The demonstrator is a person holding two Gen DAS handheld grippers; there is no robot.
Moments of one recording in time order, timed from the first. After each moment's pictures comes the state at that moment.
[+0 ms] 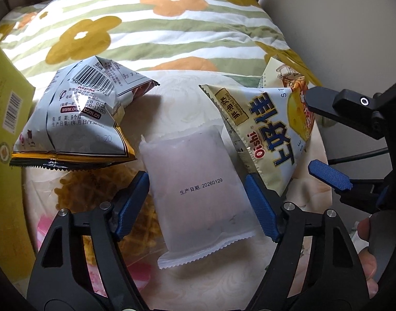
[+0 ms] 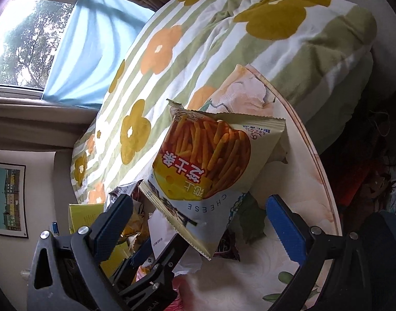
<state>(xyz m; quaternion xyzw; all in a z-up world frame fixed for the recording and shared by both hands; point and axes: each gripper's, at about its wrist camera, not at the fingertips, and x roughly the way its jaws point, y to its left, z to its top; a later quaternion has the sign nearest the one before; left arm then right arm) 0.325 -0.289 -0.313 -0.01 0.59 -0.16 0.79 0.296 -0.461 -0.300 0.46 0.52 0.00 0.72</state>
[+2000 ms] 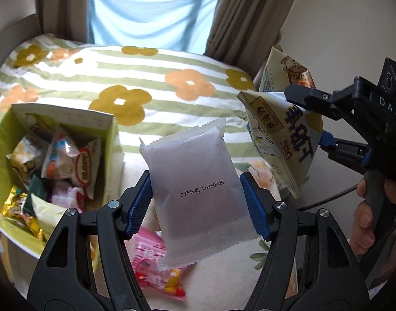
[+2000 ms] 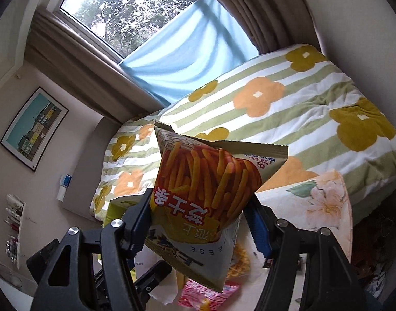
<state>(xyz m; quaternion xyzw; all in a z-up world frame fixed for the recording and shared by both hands) 0.275 -0.152 -0.122 -0.09 0.43 -0.14 0.89 0.314 -0.371 -0.105 0.30 0.41 0.14 0.85</state>
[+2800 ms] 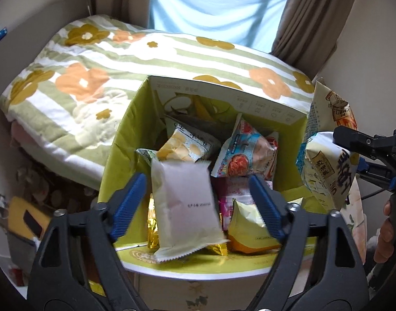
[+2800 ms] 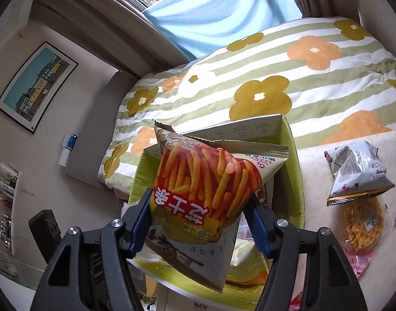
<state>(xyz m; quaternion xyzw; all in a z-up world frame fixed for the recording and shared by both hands) 0.304 0.148 -0.183 -0.07 0.47 -0.06 0.88 0.332 -0.118 -0.161 0.27 0.48 0.19 0.82</state>
